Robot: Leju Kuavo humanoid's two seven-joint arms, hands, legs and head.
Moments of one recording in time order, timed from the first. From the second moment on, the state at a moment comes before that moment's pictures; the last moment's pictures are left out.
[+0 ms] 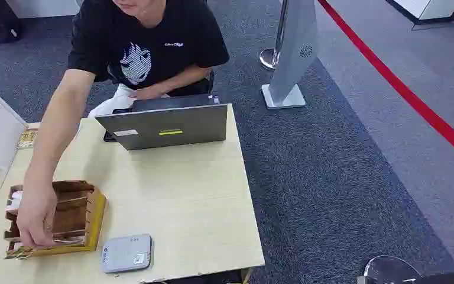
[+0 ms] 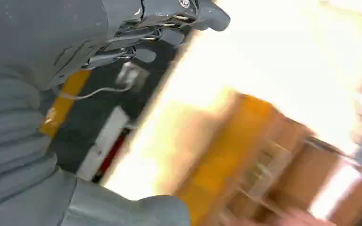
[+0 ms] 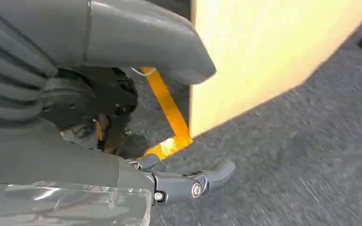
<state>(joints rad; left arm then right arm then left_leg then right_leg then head) 0.51 -0.31 0.44 -1.73 0.48 -0.05 -0.15 0.39 0.29 -0.48 -1.34 -0.15 0.18 0.04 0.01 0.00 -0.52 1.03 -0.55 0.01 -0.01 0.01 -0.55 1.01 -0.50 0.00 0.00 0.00</state>
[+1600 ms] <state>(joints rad) 0.08 0.01 0.16 -2.04 -0.79 -0.08 -0.18 0.30 0.30 -0.61 -1.35 0.15 0.29 -0.01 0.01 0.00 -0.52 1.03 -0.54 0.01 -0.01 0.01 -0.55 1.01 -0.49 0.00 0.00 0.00</state>
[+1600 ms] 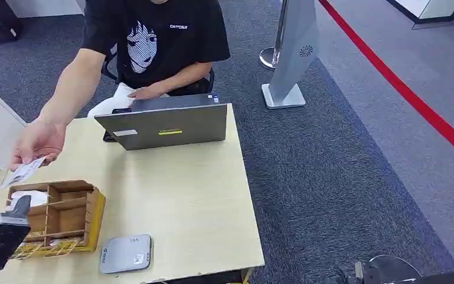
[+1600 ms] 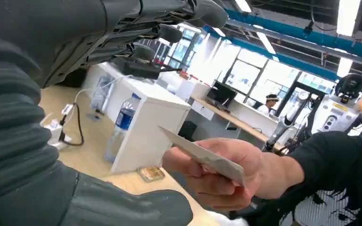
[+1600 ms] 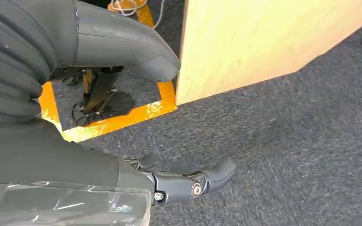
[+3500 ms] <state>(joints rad) 0.40 0.03 -0.14 -2.16 -1.17 0.20 -0.20 0.25 0.30 -0.74 -1.25 0.18 0.40 -0.07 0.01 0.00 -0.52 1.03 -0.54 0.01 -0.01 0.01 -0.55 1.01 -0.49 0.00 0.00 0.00</state>
